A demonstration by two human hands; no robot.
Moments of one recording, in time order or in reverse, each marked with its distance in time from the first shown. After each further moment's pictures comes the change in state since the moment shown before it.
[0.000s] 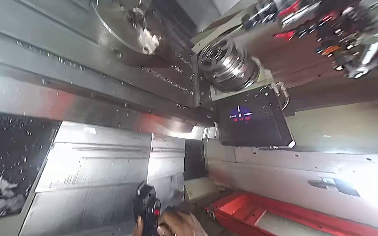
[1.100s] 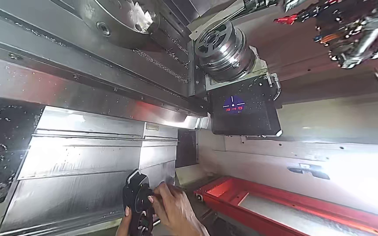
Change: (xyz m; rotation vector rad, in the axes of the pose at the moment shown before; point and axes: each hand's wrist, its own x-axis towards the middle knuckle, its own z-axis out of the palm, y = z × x) left_hand -0.016 0.016 0.002 -0.077 -0.053 -0.010; right_hand 0.009 0.011 0.020 -0.192 0.394 -0.108
